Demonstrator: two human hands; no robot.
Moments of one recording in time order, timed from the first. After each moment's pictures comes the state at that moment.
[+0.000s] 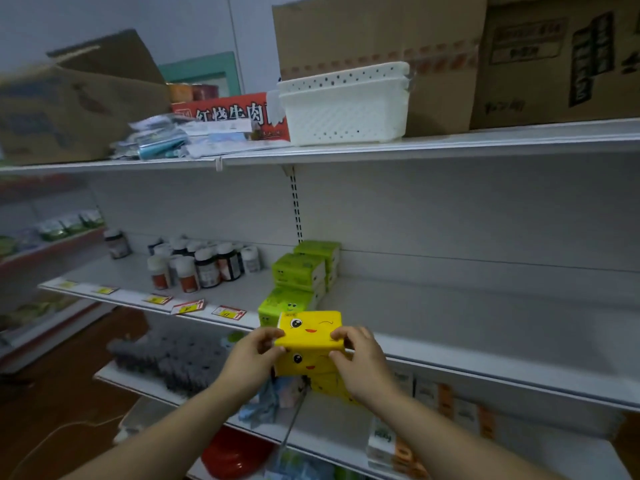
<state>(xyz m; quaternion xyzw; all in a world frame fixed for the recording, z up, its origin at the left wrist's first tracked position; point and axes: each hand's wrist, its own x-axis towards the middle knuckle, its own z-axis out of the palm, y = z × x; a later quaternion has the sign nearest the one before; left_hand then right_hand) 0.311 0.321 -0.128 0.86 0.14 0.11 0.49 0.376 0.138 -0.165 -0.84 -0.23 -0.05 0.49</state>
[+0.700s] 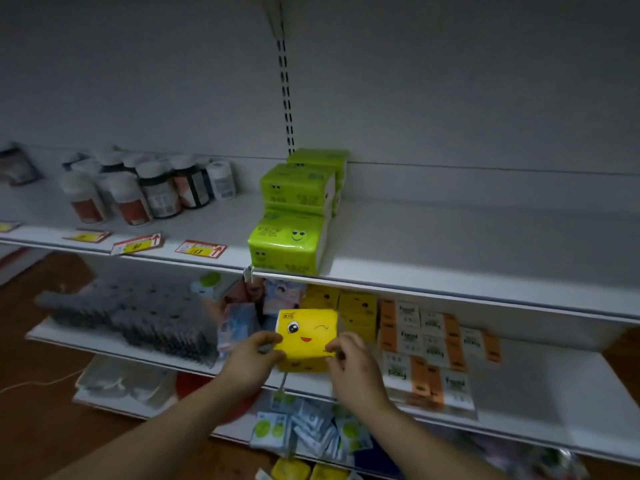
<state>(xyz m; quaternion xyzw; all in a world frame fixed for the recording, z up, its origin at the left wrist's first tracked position) 0.386 0.417 -0.325 0.87 0.15 -0.08 0.45 0.404 0.230 -0.360 -0.88 -0.15 -0.01 0.45</state>
